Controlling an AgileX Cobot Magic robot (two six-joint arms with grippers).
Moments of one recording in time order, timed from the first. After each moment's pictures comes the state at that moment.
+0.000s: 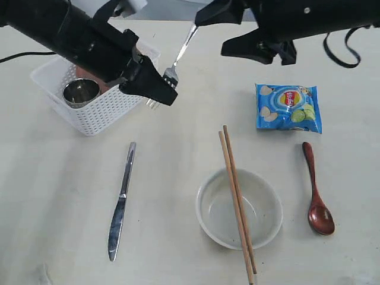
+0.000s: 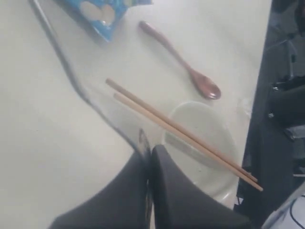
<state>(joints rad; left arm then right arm) -0.36 1.71 -1.14 -1.05 1.05 1.10 0.26 1.55 -1.03 1.25 0.79 -0.52</state>
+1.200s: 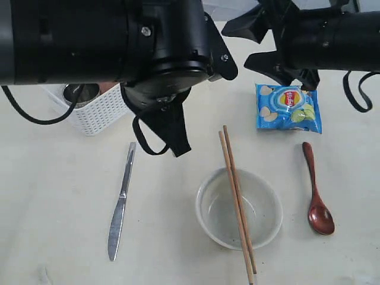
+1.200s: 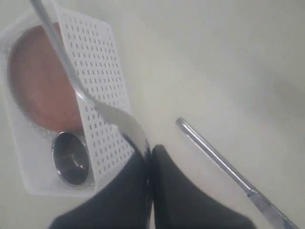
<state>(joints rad) -1.09 1.73 -1.31 0.62 1.16 -0.29 0.30 1.40 -0.76 1.59 0.51 -0.72</state>
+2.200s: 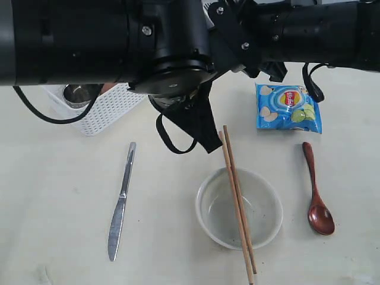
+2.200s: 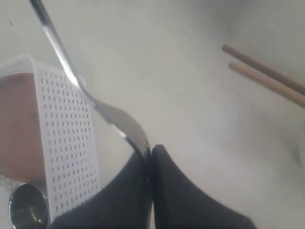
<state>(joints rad) -1.09 1.73 -1.31 0.59 0.96 -0.37 0.46 1.51 -0.86 1.74 0.33 -0.83</state>
